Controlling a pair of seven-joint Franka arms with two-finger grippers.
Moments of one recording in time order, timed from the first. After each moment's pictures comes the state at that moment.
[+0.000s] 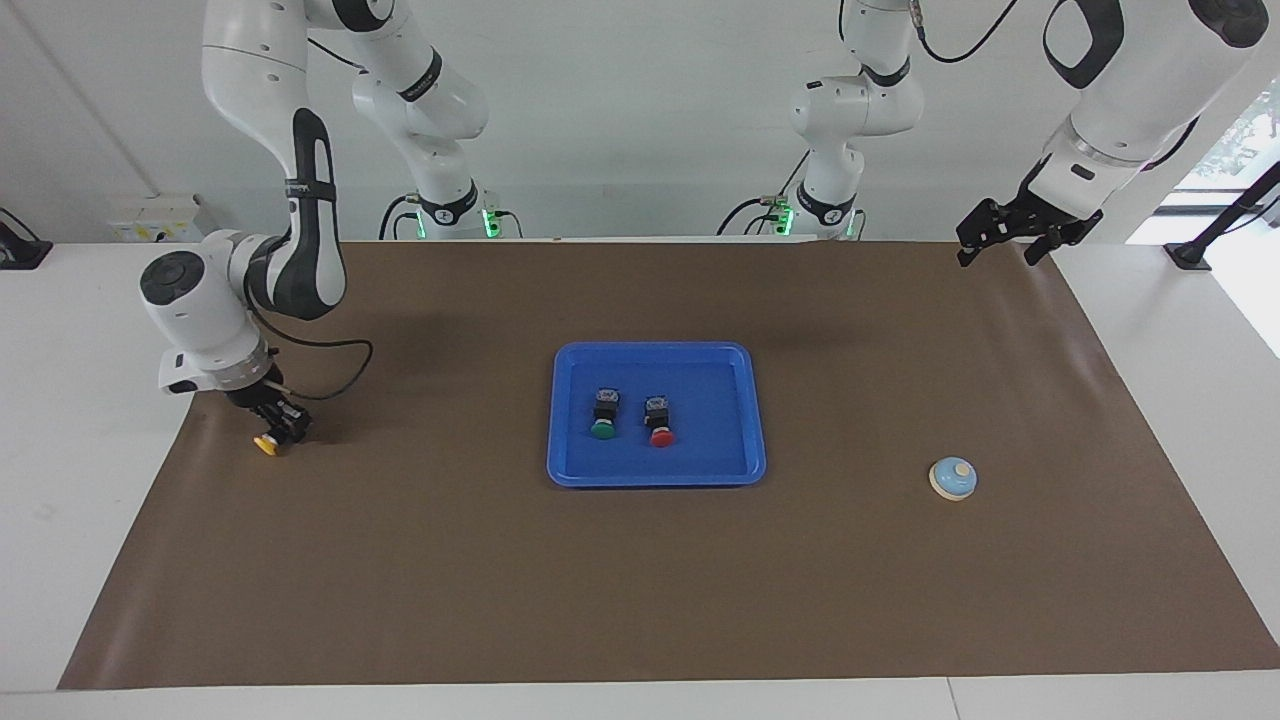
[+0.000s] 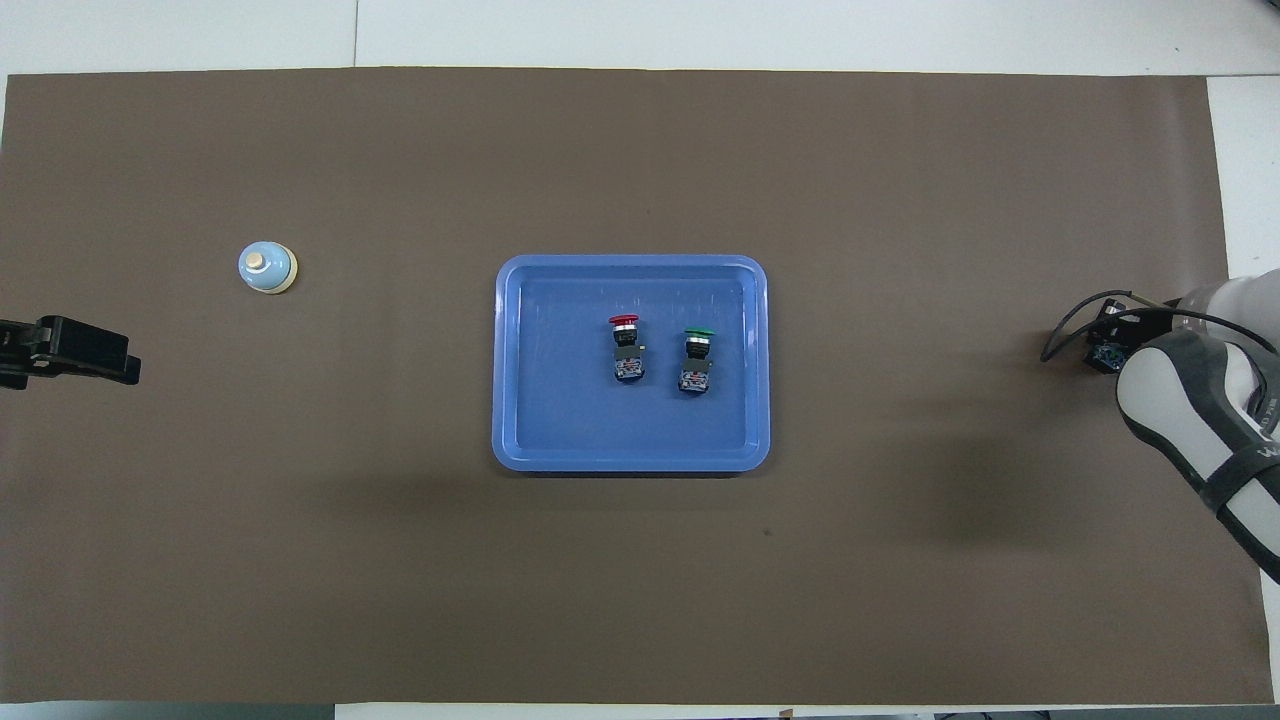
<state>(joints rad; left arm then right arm) 0.00 -0.08 0.00 -1.71 -0.02 1.51 0.04 -0.24 0.27 0.00 -2.06 -0.07 2.35 0.27</state>
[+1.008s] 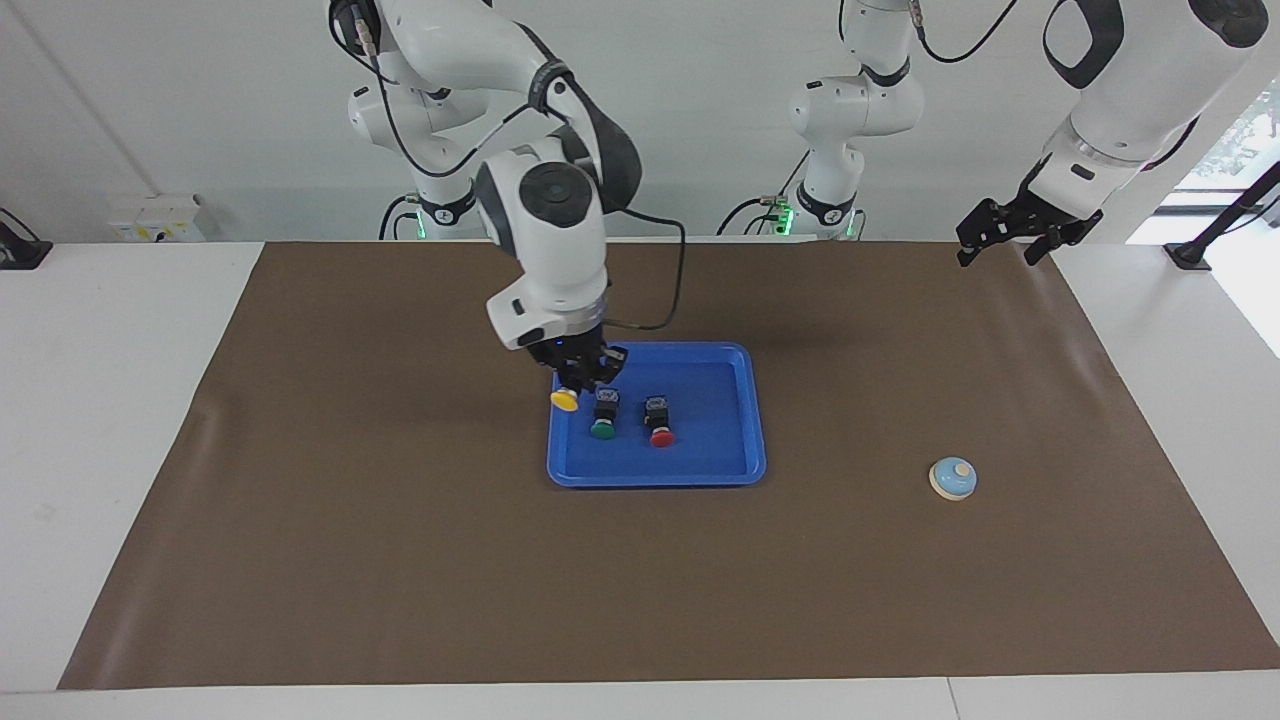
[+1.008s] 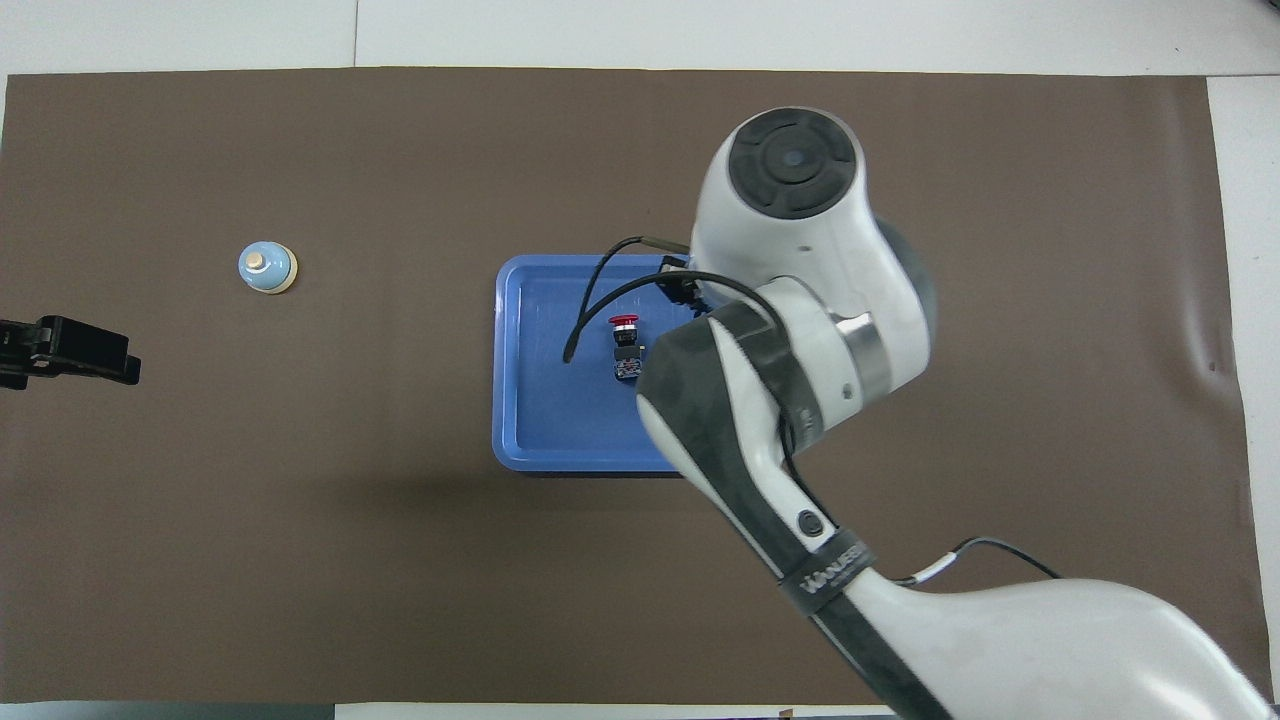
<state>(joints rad) 0.00 -0.08 0.00 -1.71 -0.02 1.51 0.04 0.52 0.42 0.02 -1.45 0.01 1.83 0.89</state>
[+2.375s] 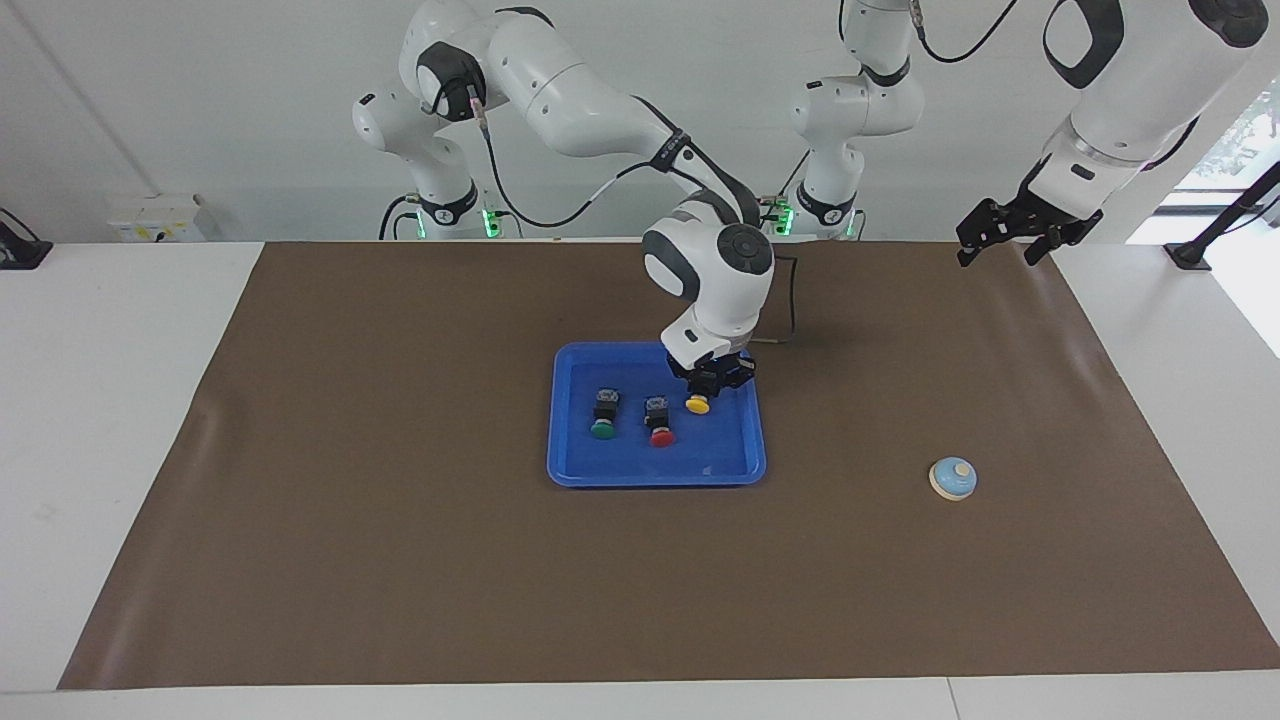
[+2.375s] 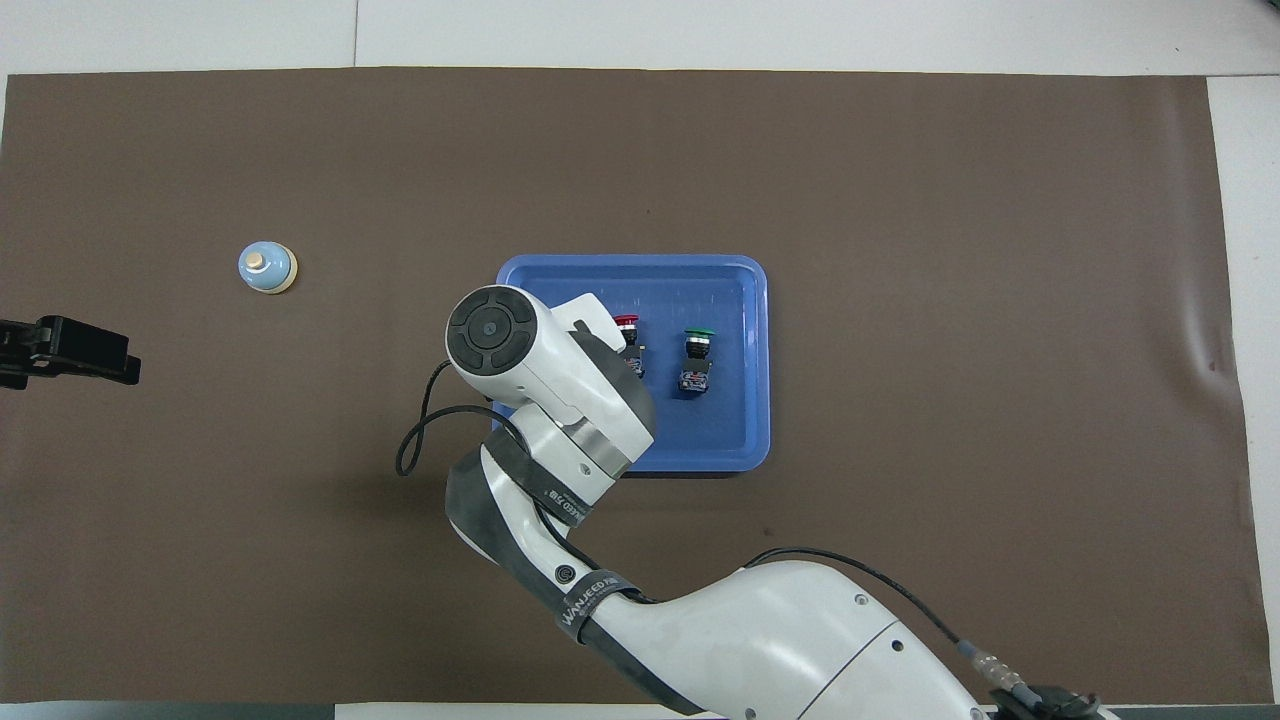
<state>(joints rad) 0.00 -0.08 0.00 -1.71 -0.02 1.51 0.04 0.74 0.70 0.01 -1.35 0.00 1.98 0.98</state>
